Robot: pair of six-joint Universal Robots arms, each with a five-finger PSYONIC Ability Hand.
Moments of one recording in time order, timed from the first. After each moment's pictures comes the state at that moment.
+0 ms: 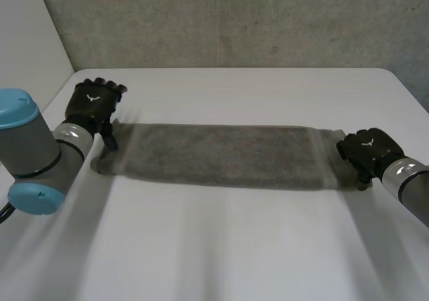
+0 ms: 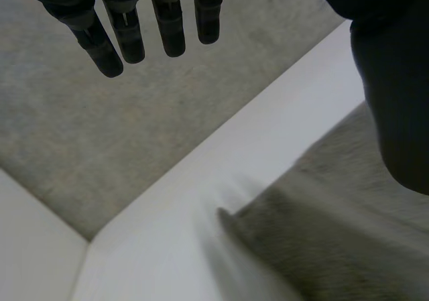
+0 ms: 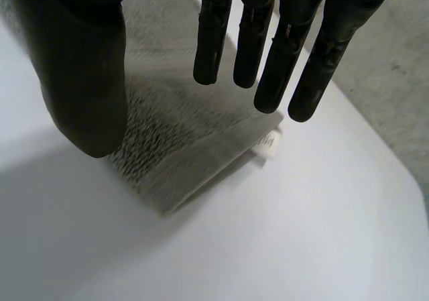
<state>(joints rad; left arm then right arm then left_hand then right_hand) 4.50 -2.09 -1.50 3.50 -1.45 3.53 1.64 -1.11 1.65 -0.10 1.29 2.45 0.27 0.26 0.24 0.27 0.19 0.59 0.58 0.59 0.59 0.42</state>
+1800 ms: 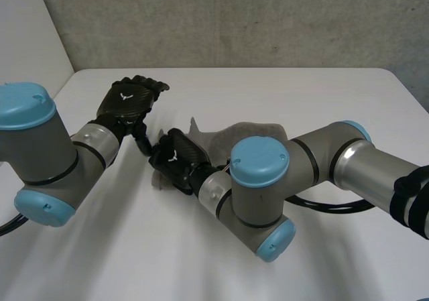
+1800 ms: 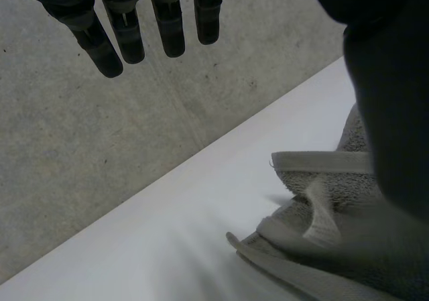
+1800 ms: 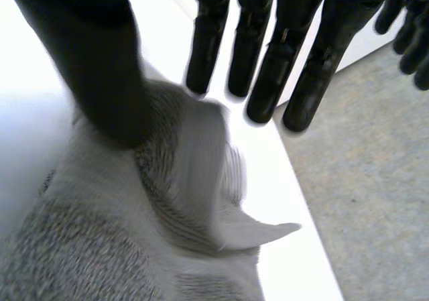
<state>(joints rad) 4.36 -2.00 -1.51 3.43 -1.38 3.37 2.39 -0.67 1.02 -0.21 1.29 2.38 0.27 0.26 0.24 0.27 0.20 0.64 0.62 0.66 0.65 0.44</state>
